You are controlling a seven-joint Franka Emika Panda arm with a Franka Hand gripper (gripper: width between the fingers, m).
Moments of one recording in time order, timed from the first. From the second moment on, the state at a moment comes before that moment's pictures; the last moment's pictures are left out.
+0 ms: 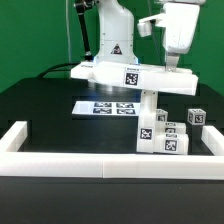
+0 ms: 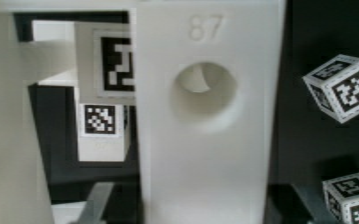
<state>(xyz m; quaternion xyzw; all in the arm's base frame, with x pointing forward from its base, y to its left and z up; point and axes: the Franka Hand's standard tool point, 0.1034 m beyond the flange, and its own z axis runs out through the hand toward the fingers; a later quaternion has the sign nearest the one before) 0.503 0.072 0.130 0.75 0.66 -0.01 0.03</state>
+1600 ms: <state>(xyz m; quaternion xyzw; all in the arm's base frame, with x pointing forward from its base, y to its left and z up) 0.501 0.074 0.131 0.76 0.65 -0.01 0.03</state>
